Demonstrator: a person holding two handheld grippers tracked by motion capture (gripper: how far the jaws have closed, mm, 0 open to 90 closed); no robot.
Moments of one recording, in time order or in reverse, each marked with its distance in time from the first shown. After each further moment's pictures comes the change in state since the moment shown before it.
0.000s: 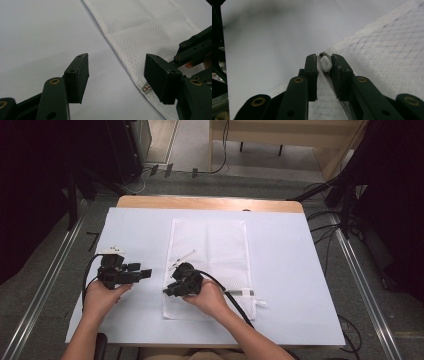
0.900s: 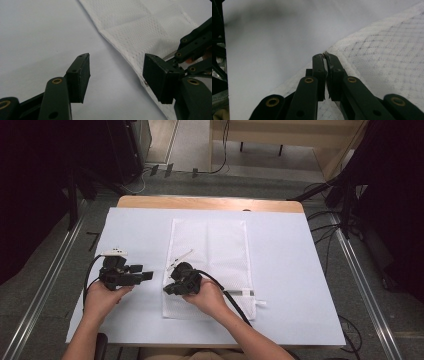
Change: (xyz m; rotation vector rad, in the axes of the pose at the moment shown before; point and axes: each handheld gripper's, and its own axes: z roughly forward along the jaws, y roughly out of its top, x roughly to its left) left arm -0.004 -0.002 0.001 0.021 -0.020 0.032; right arm 0.003 0.003 -0.004 0.003 0.002 -0.040
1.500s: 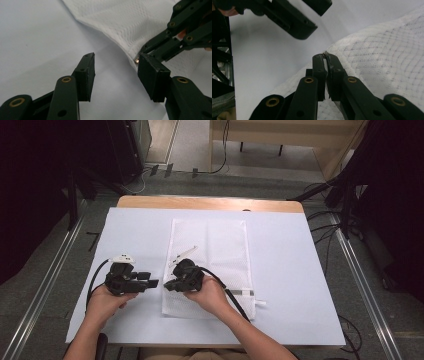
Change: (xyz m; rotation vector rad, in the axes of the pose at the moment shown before) left arm -0.016 -0.009 0.011 0.088 -0.075 0.069; right arm 0.000 0.004 -0.012 -0.036 -0.004 -0.002
